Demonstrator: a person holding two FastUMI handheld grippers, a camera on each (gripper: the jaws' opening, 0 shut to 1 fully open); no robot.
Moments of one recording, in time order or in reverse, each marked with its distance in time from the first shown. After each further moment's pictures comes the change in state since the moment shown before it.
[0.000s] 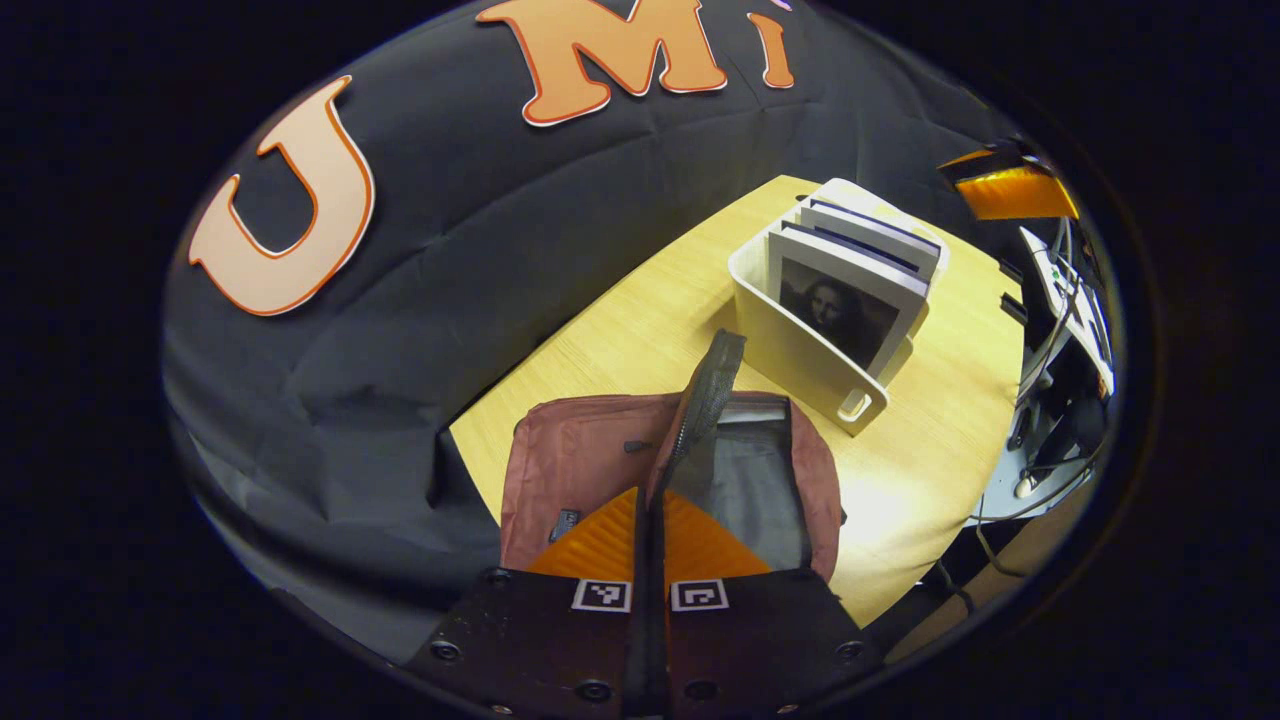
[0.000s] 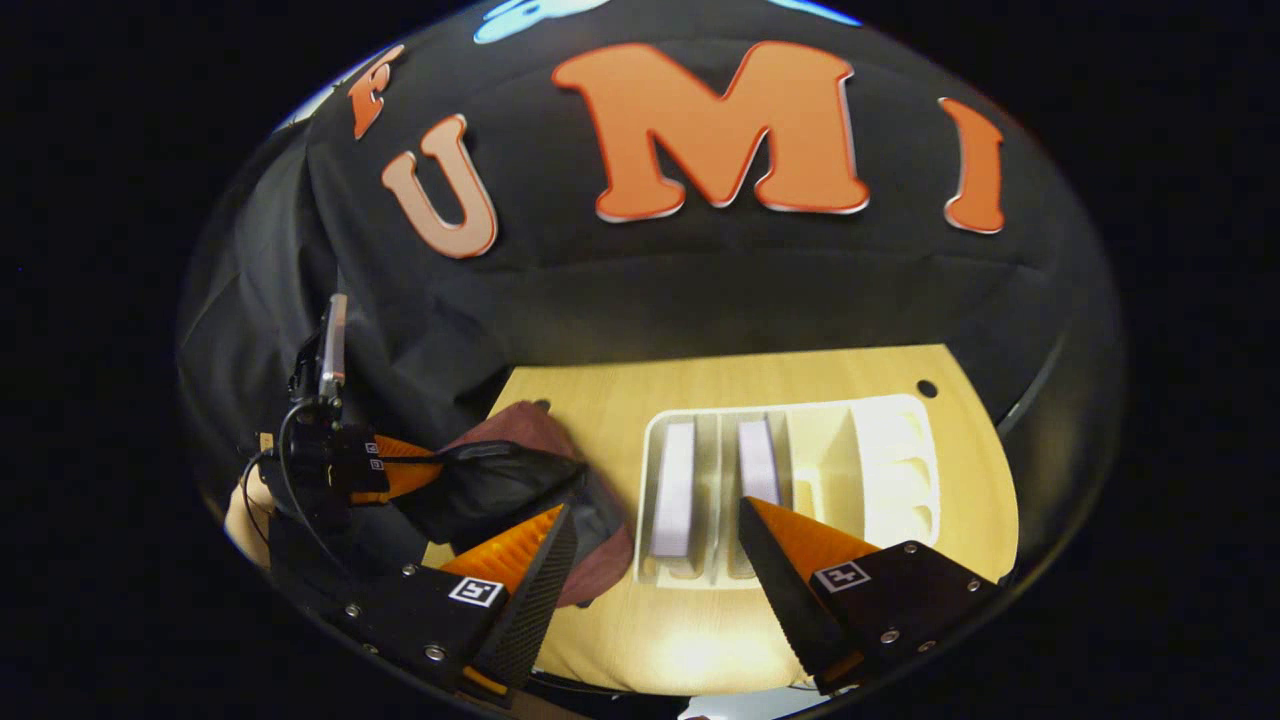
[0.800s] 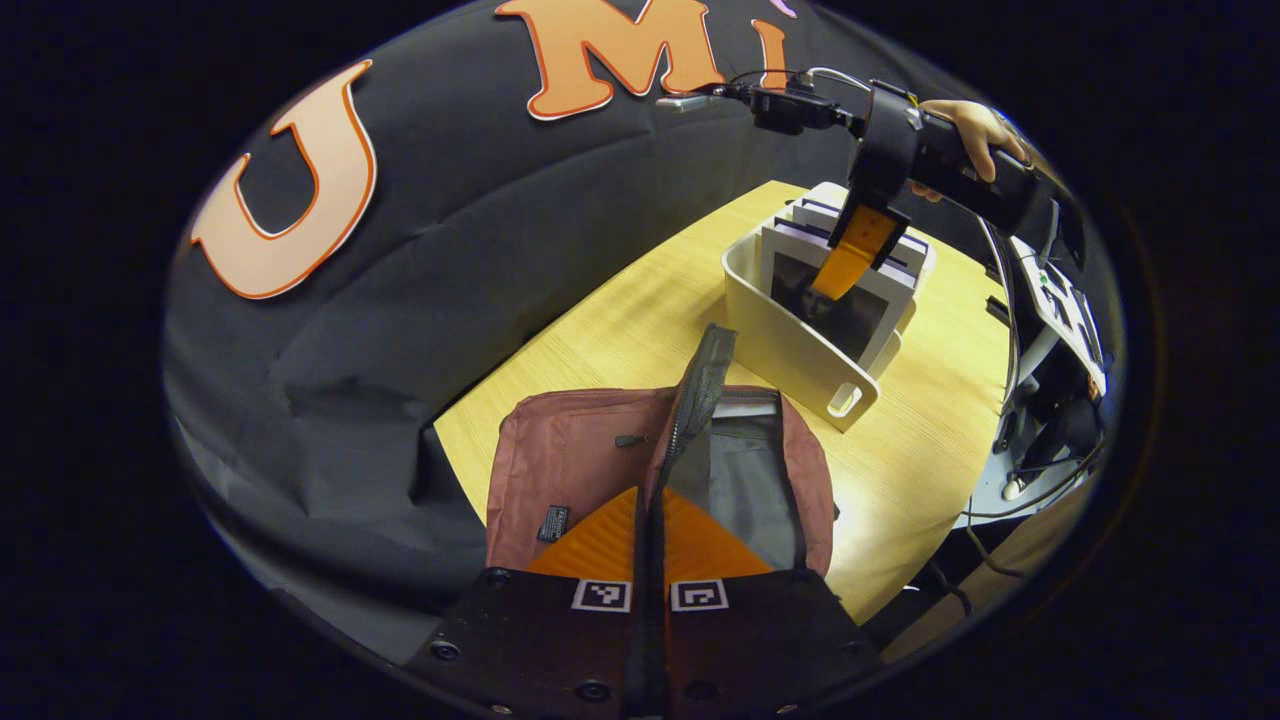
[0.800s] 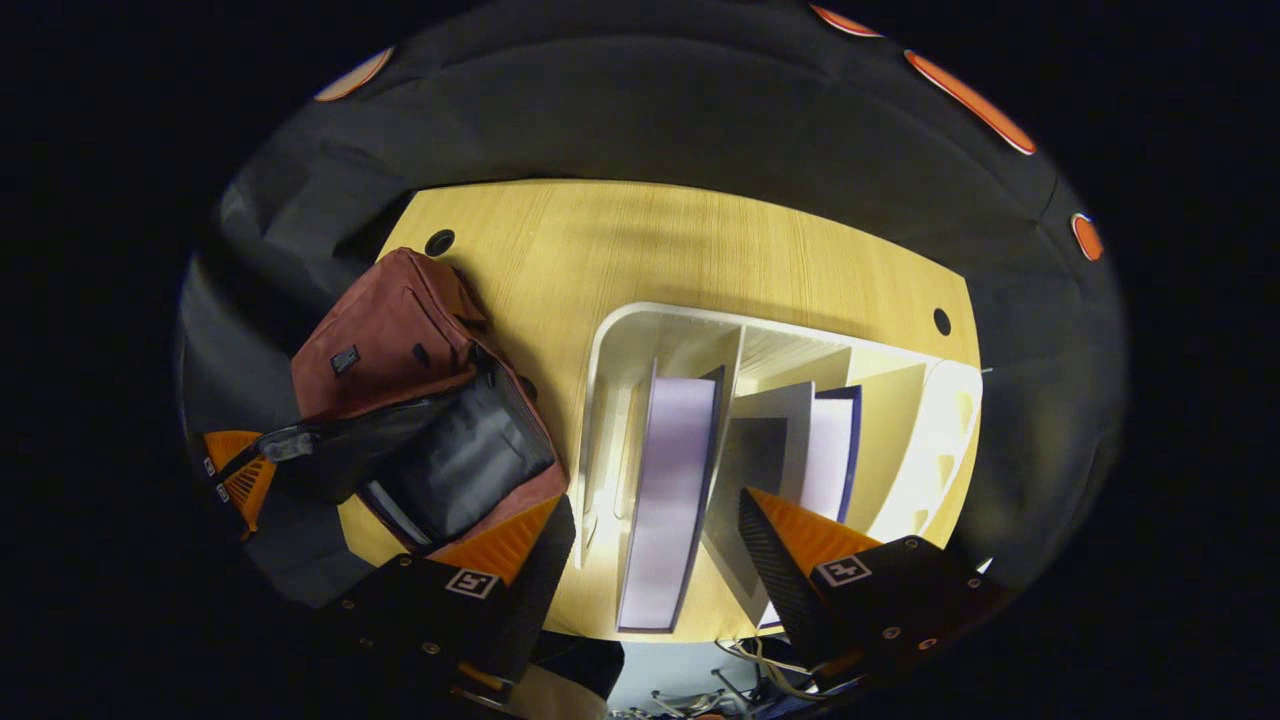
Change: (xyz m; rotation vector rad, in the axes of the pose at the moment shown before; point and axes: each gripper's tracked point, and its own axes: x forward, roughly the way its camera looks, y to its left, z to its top) left arm 0.003 0.009 -0.016 -0.011 -0.012 -0.035; right arm 0.133 -0.031 -0.041 -0.092 0.558 -0.225
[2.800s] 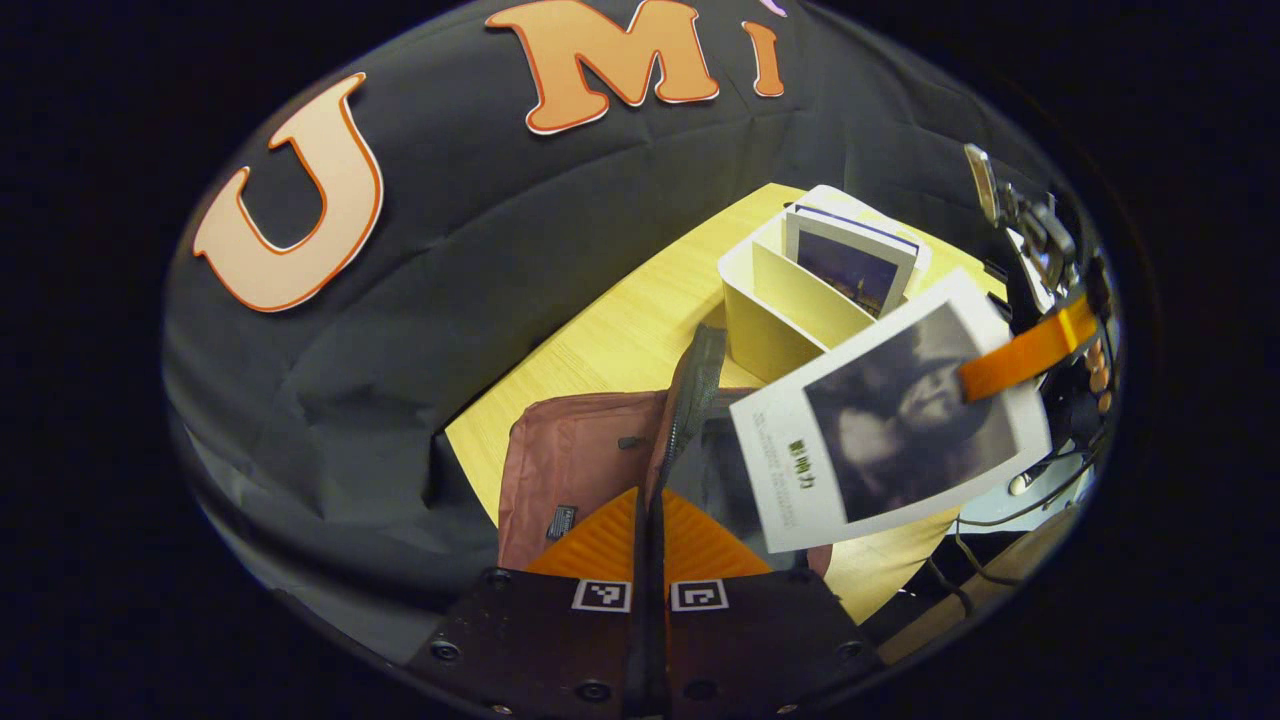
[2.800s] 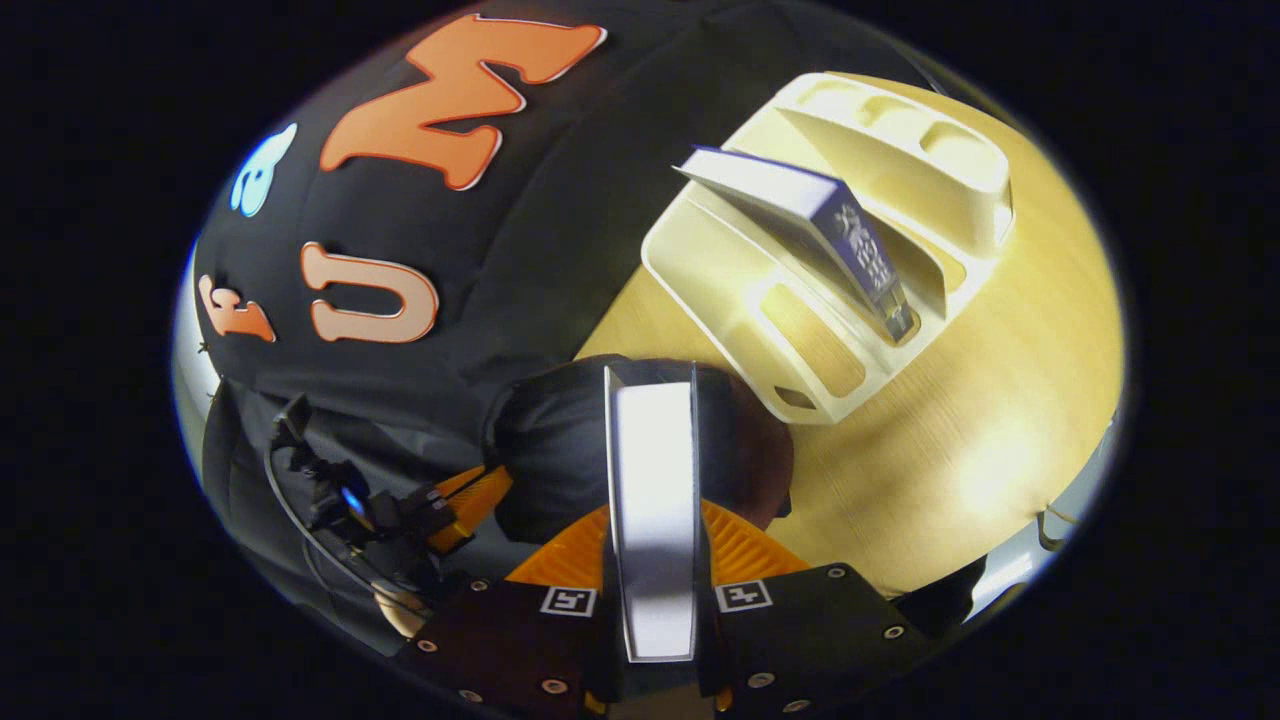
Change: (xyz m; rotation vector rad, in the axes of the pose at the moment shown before) left arm -0.018 -0.004 0.011 0.017 -0.008 0.020; right arm -0.029 0.117 -0.109 0.818 -0.414 0.733
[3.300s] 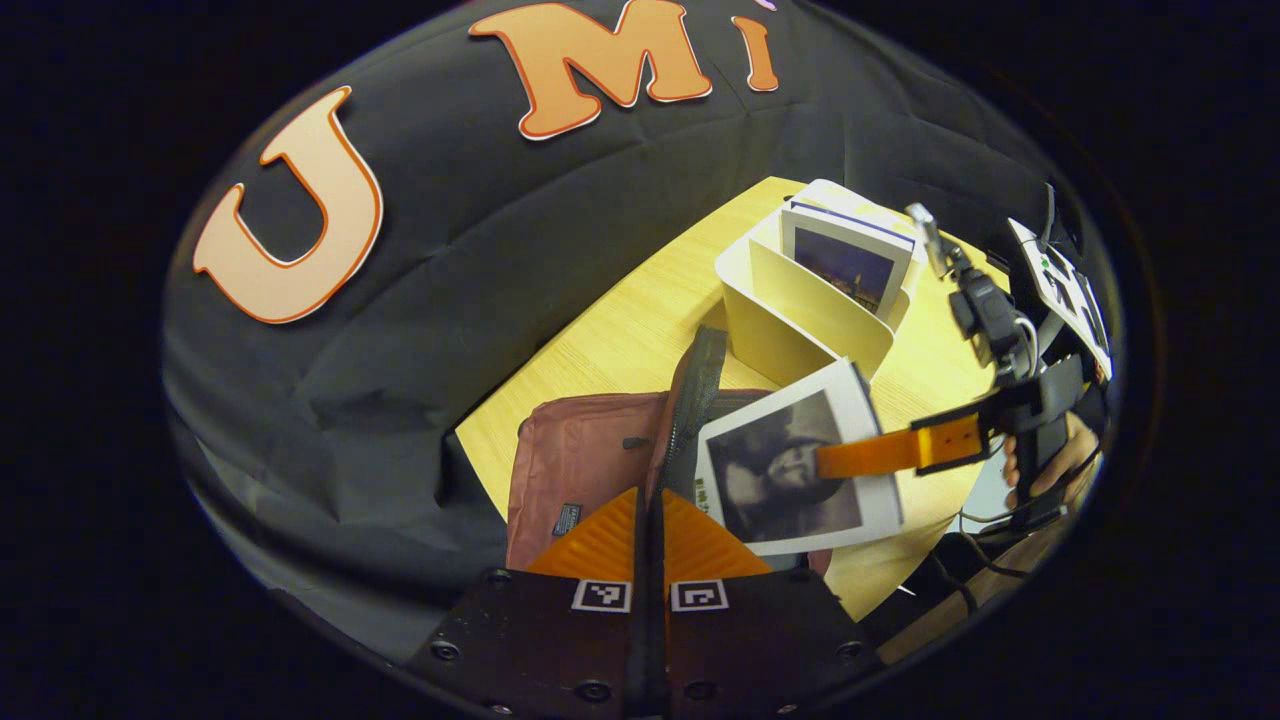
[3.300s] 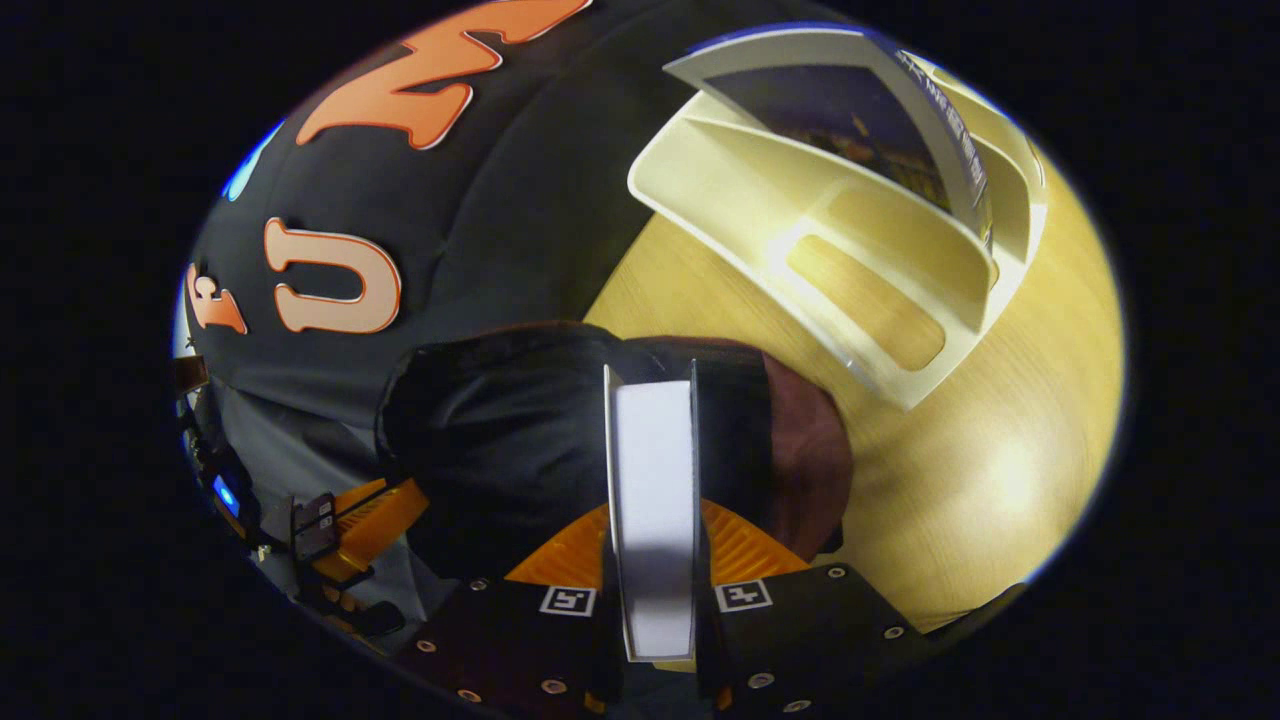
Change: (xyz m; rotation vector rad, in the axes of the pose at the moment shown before) left arm -0.009 -0.005 0.004 0.036 0.025 0.034; right arm 0.109 0.007 -0.035 -0.005 0.001 0.013
